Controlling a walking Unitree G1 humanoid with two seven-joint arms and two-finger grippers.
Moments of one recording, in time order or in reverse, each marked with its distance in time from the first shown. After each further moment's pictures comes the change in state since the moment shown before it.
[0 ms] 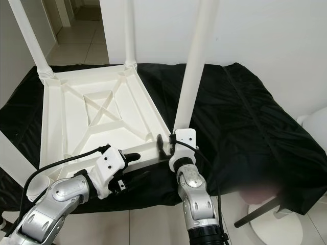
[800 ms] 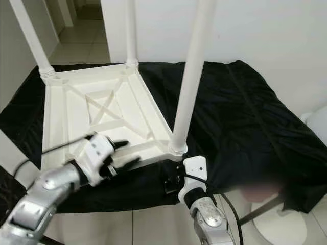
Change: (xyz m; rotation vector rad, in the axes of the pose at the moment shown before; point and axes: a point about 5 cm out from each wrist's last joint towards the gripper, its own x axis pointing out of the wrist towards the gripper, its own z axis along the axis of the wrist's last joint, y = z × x) left arm -0.013 0.043 0.010 0.021 -0.021 0.141; right arm -0.069 -0.008 -0.011 -0.035 0.008 0.168
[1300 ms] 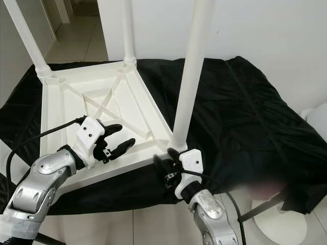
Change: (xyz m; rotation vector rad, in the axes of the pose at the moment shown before) left arm 0.001 0.013 0.007 -0.023 -0.044 0.044; right arm 0.010 0.004 0.016 0.026 -0.055 0.167
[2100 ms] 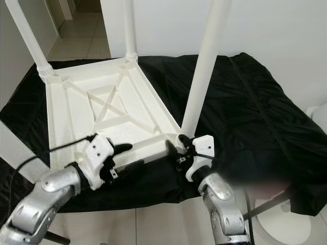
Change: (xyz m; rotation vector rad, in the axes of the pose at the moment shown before) left arm -0.006 -0.049 -0.013 -0.062 0.073 -0.186; right arm 0.017 -0.046 0.008 -0.026 -0.054 -0.115
